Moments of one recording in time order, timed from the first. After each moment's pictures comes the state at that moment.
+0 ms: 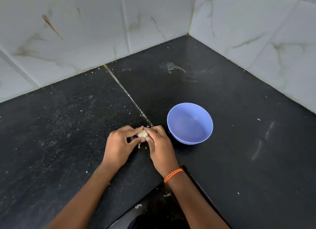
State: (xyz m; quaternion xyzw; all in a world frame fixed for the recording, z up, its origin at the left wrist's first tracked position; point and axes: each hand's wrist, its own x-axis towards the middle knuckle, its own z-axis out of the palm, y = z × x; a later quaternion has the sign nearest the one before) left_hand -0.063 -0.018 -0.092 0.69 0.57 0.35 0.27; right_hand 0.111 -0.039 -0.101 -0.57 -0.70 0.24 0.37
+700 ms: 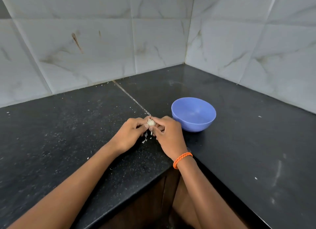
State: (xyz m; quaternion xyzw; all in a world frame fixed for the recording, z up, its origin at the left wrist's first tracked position) left_hand -0.066 -0.017 -0.106 0.75 0.45 0.32 0.36; right_hand 0.116 -0.034 -0.119 -0.52 -0.69 0.20 0.45
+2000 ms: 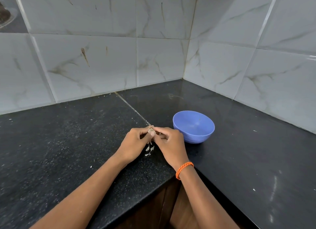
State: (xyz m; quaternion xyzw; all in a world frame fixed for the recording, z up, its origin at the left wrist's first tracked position) left_hand -0.056 -0.018 -0.111 0.72 0.42 0.40 0.39; right_hand 0.115 -0.038 -0.111 -0.51 -0.65 0.25 0.51
